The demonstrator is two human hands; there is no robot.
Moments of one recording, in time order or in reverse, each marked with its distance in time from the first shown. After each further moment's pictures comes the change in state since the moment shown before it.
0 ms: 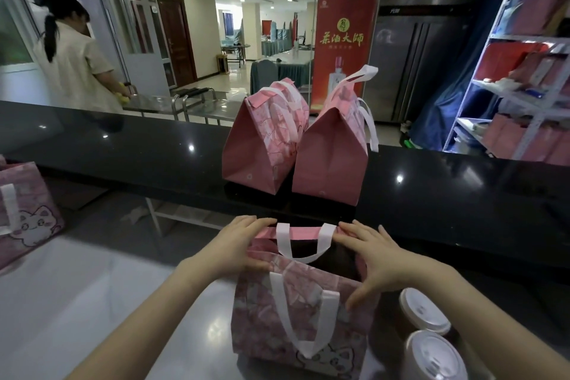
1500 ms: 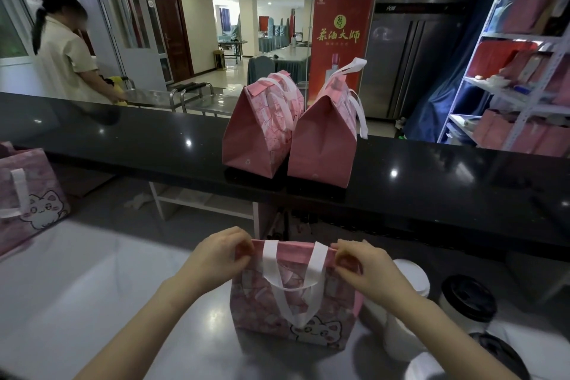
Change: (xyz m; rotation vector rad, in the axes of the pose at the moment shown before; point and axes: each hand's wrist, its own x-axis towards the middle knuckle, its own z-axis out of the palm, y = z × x) left_hand -0.074 0.013 0.026 -0.021 0.220 -0.012; right_hand -0.052 -0.031 0.065 0.300 0.524 -0.027
